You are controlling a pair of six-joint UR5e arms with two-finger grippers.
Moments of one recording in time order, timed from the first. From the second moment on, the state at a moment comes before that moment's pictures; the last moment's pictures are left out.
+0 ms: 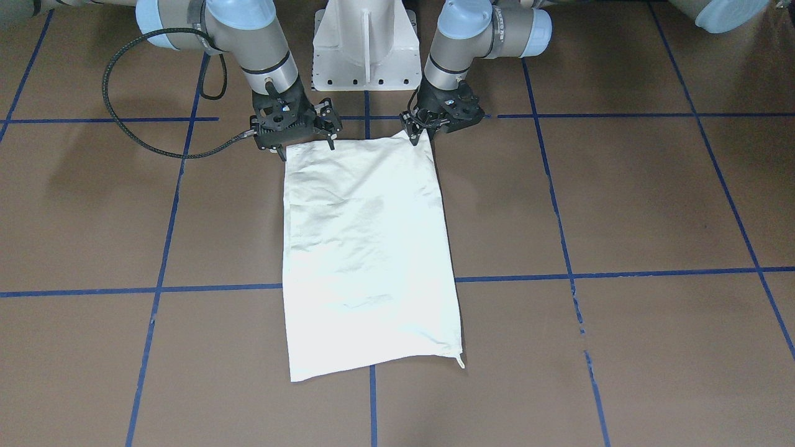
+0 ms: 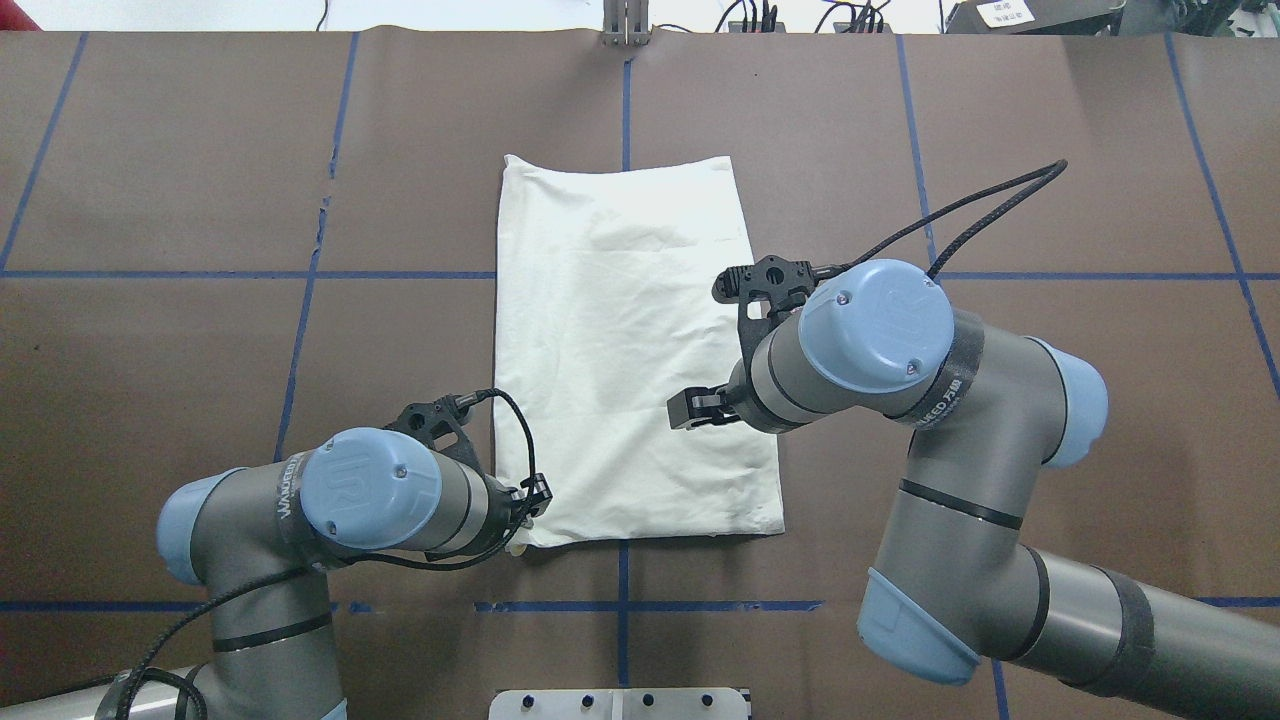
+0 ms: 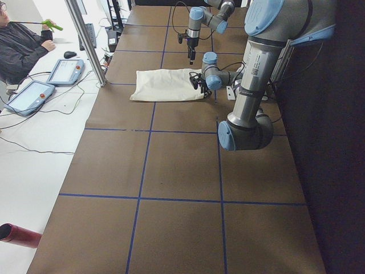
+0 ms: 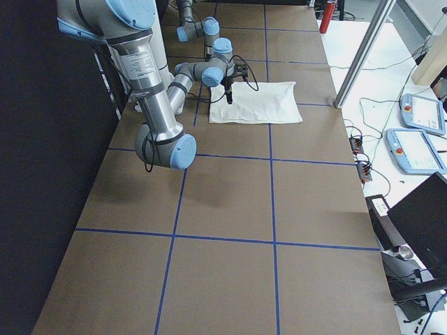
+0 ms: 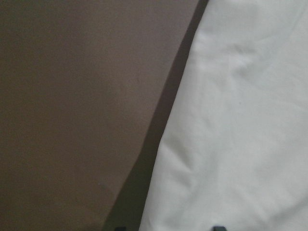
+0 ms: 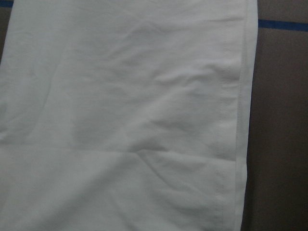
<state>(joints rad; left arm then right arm) -0.30 -2.00 -1.85 -1.80 -1.75 -1.83 0.48 -1.08 1.92 -1.51 1.84 1.13</state>
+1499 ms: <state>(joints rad) -0.29 -2.00 -1.89 -1.80 -1.76 -1.78 0.26 -1.13 1.86 -1.44 1.62 1.86</state>
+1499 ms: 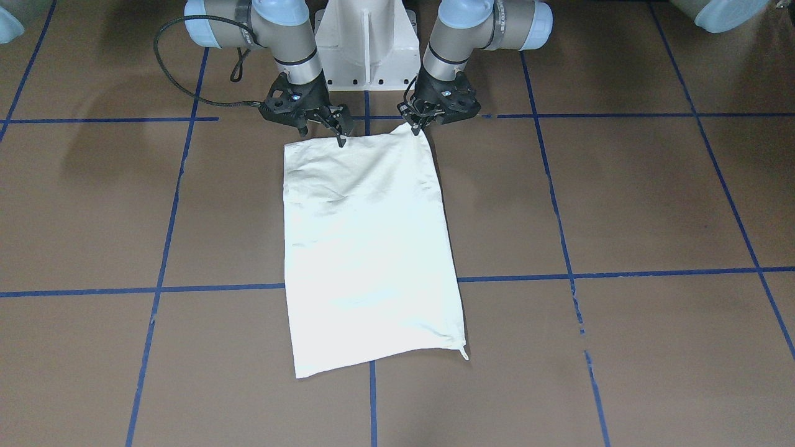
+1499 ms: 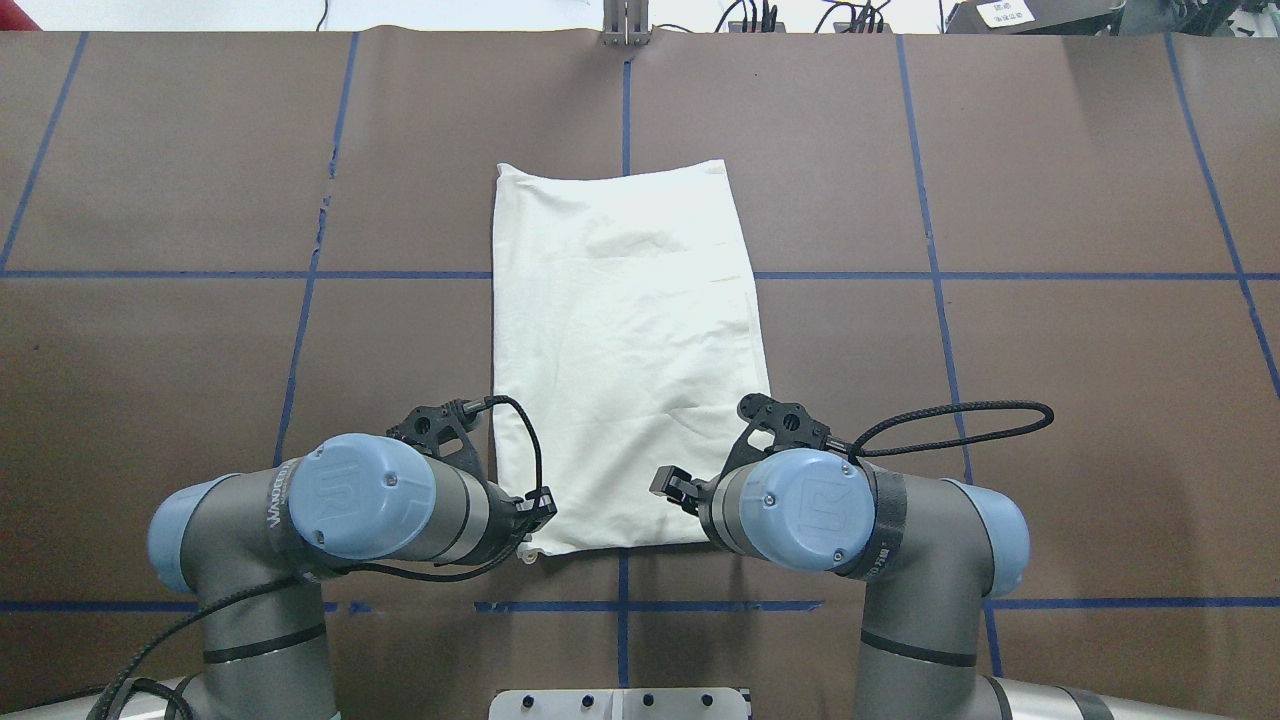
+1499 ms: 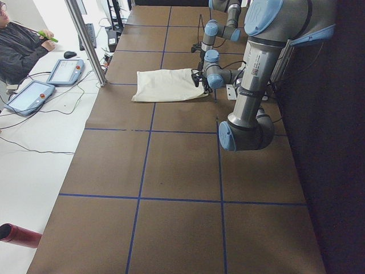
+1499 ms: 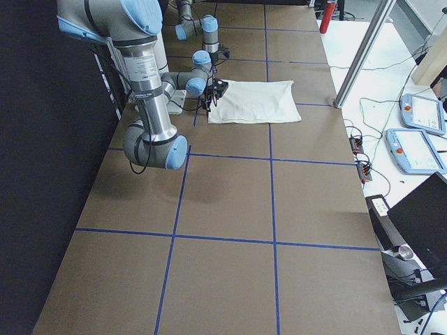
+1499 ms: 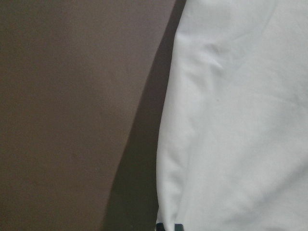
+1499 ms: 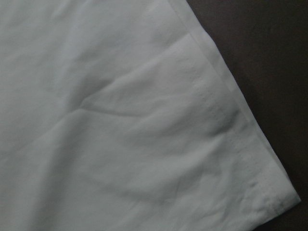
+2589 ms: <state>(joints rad) -0.29 -1.99 -1.89 -1.80 -1.75 -1.78 0.24 -1.09 1.80 -1.50 1.62 1.90</state>
